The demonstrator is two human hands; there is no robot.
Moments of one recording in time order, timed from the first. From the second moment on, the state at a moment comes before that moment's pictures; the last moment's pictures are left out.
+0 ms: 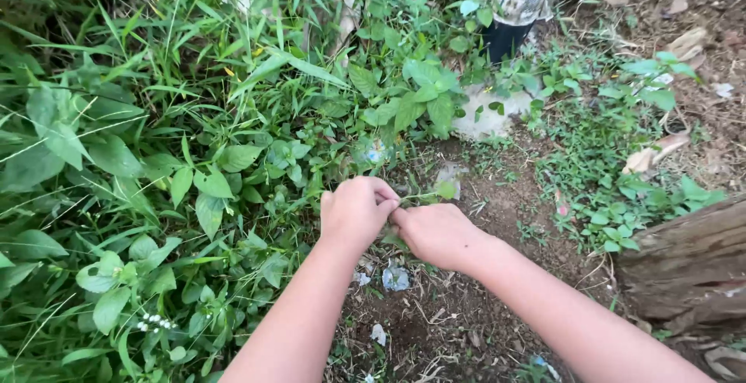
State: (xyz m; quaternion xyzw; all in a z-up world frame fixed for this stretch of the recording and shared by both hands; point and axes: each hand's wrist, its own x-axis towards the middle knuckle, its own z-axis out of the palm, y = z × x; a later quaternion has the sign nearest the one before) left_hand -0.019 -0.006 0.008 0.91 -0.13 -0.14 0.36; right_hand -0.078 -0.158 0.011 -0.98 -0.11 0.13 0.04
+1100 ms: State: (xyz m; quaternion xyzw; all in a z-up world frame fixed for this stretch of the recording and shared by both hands) left_hand -0.036 -0.034 -0.010 0.94 -0.10 -0.19 0.26; right_hand -0.068 -0.177 0.009 -0.98 -0.12 0.11 0.12
